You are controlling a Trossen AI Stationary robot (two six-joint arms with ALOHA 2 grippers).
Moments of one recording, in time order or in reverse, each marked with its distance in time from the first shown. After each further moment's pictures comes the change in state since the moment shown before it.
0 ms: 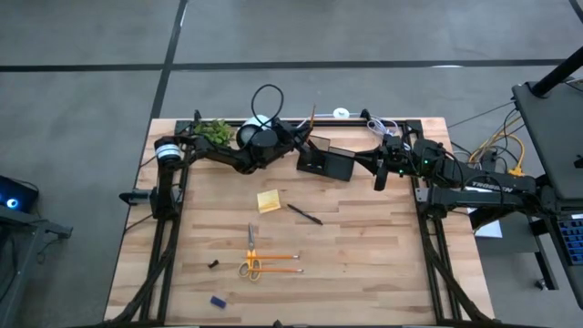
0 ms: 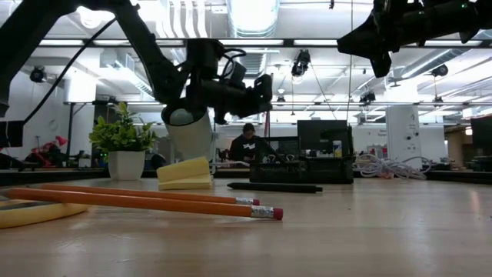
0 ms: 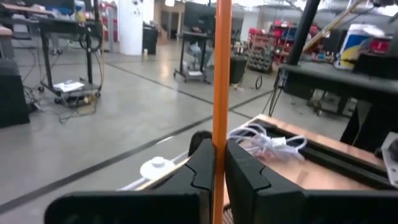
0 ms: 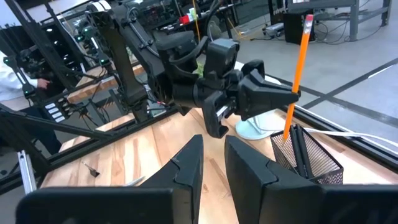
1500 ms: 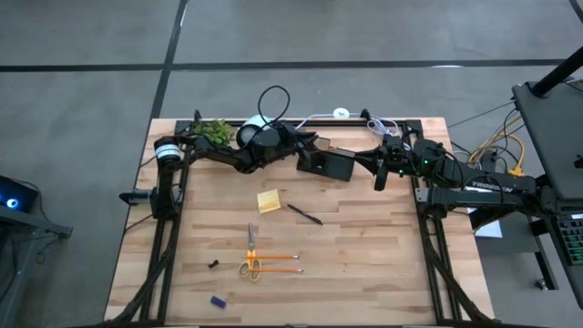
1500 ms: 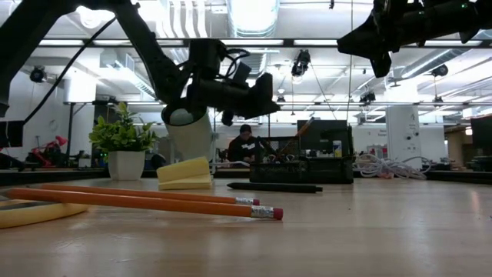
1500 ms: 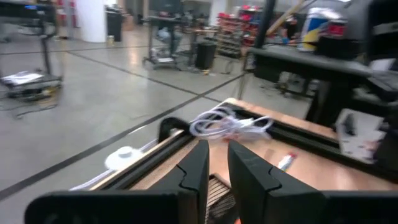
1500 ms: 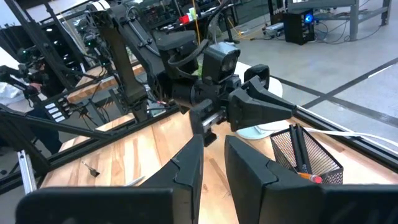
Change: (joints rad) left arm -0.005 -0.003 0.014 -0.053 0.160 -0.002; right arm 0.000 0.000 0.000 -0.001 0.000 0.001
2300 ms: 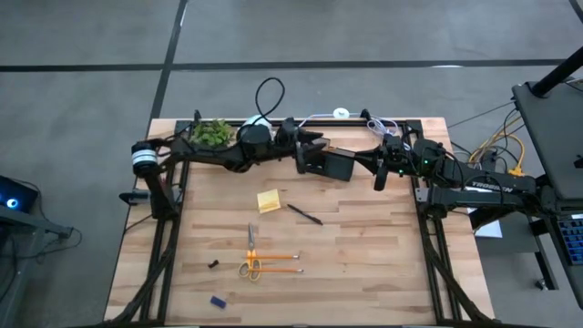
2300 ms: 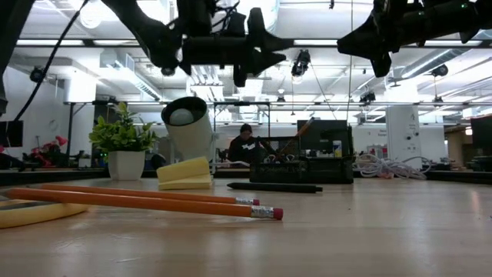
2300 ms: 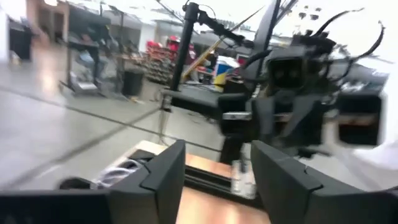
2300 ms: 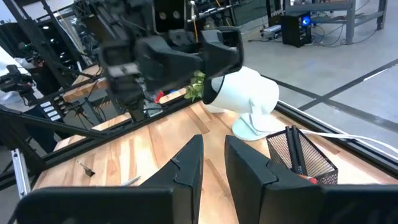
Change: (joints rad) left arm -0.070 -0.199 0.032 -0.070 0.225 -0.102; right arm -0.001 0.000 0.000 -0.001 0.009 -0.019
